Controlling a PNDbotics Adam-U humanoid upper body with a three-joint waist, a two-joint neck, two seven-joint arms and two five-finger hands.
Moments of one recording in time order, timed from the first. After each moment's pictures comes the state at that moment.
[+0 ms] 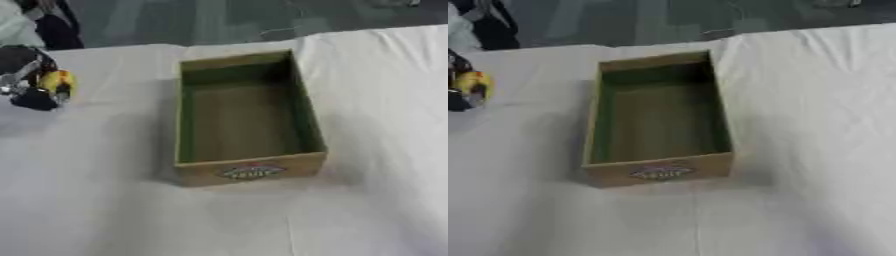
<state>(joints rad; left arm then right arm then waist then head) -0.93 0.65 -0.12 -1.21 -1.01 0.06 -0.42 -0.28 -0.56 -0.18 -1.98 0.31 -0.13 -0.59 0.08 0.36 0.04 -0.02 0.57</state>
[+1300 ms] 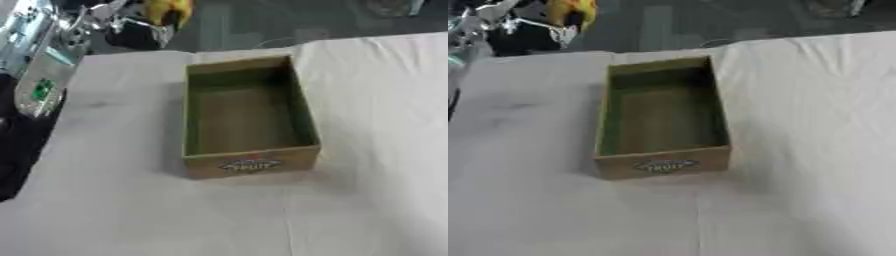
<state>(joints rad) -1.04 0.35 -0.27 -1.58 -1.07 0.05 -0.46 -0.29 -0.55 -0.18 -1.98 0.28 -0.12 -0.60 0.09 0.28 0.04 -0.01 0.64</state>
